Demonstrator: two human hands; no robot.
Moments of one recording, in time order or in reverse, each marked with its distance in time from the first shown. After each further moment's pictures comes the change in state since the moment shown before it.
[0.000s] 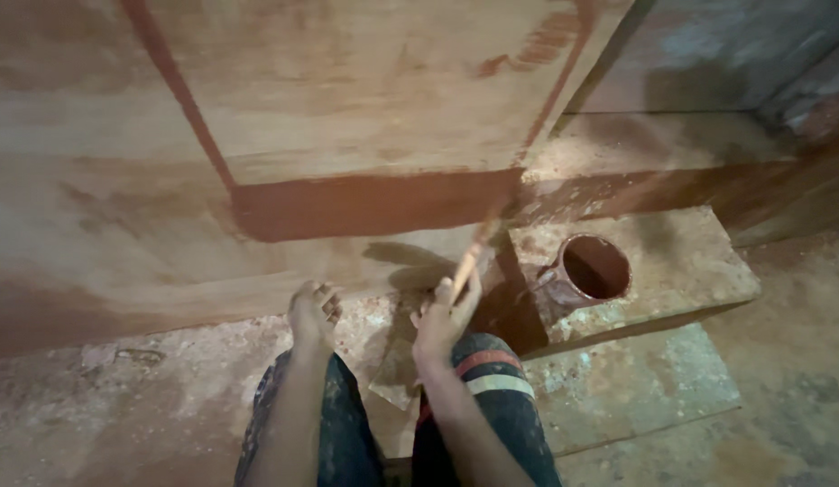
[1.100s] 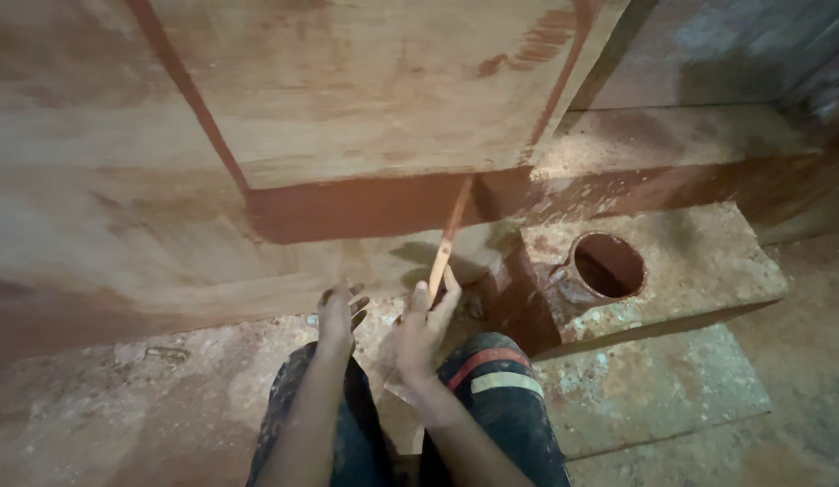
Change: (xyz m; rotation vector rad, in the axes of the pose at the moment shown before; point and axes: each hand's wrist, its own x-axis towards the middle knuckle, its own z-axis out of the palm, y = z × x) left_hand -0.016 -0.013 0.019 0.340 0.041 0.014; right_hand -0.038 0.001 0.015 -0.213 -0.085 -0.117
